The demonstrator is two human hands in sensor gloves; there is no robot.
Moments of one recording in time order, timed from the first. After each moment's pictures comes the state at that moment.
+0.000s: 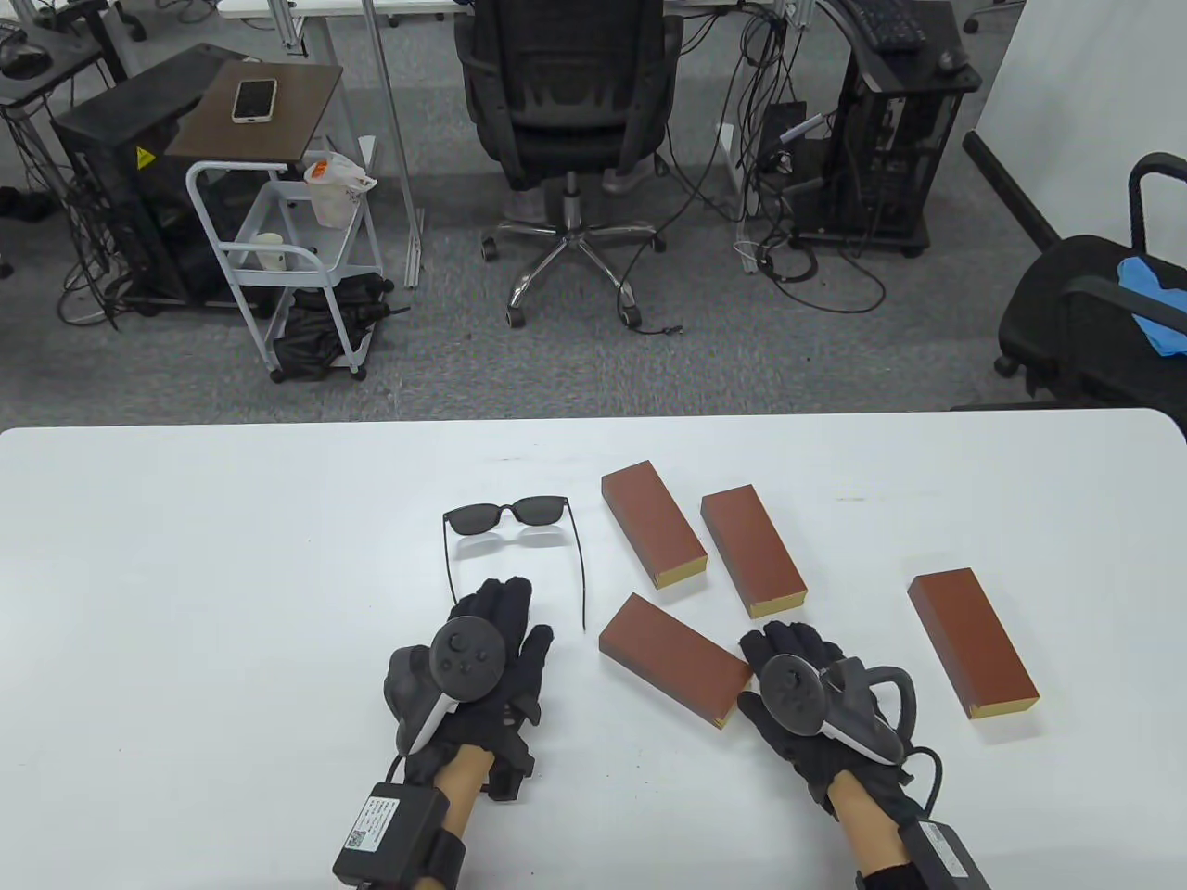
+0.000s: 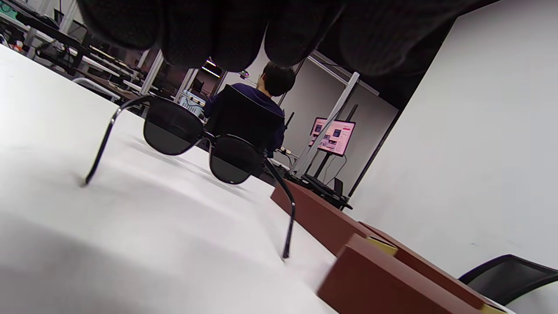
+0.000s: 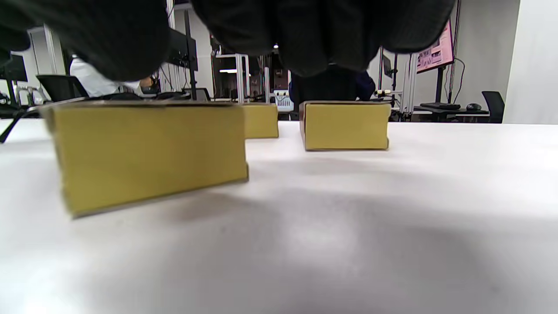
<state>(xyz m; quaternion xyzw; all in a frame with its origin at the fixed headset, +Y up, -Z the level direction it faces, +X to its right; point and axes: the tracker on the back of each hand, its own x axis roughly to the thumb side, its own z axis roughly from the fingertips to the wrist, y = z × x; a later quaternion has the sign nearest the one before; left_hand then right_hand) -0.160 -0.726 -0.346 0.06 -0.01 0.24 0.97 0.187 -0.737 -0.322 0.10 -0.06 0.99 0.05</state>
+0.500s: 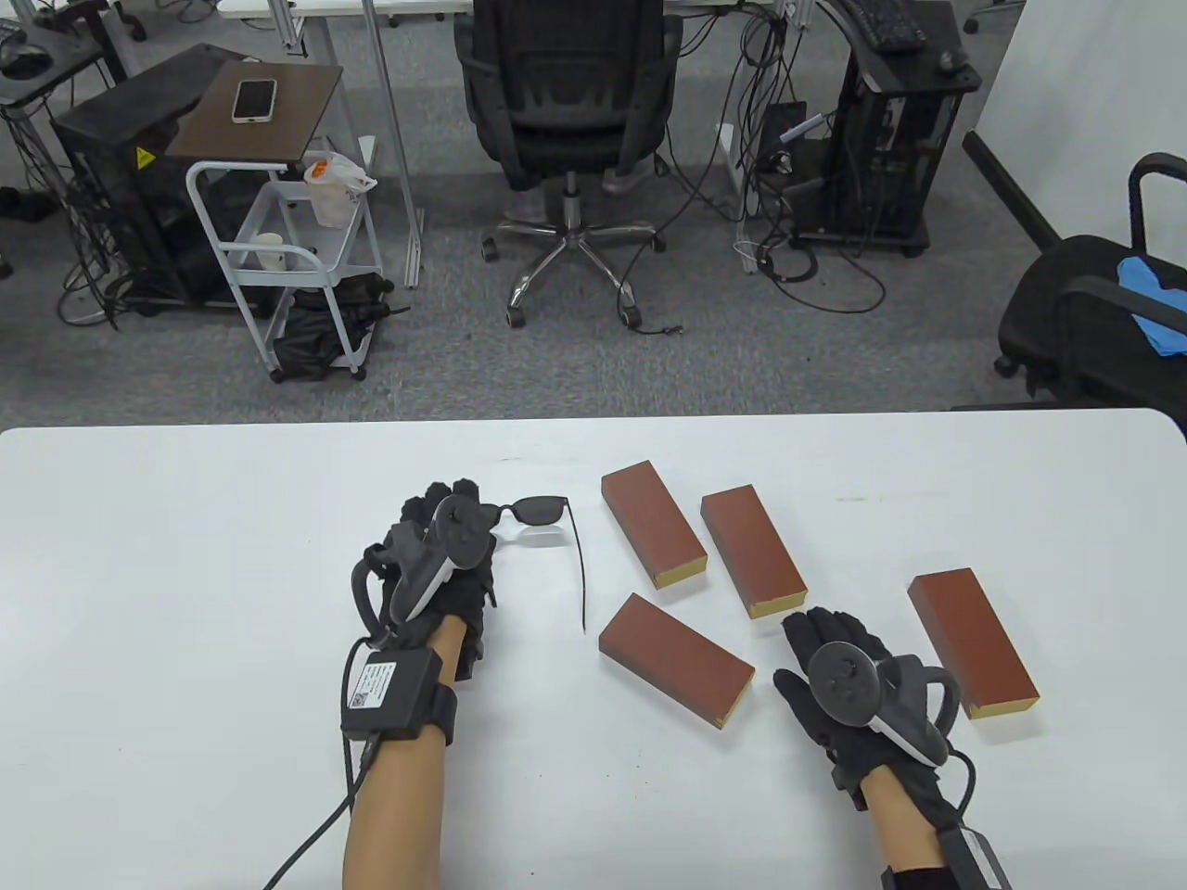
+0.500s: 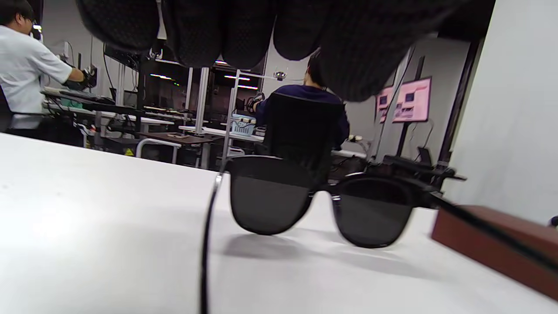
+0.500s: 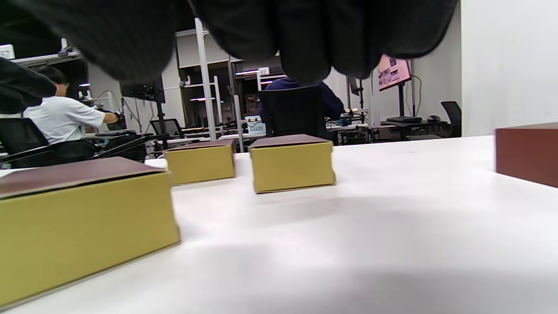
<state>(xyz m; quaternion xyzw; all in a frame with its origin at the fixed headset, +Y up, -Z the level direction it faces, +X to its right) -0.189 -0.701 -0.460 0.05 0.08 0.06 0.99 0.226 -0.723 -0.319 0.04 -0.09 0.99 0.08</state>
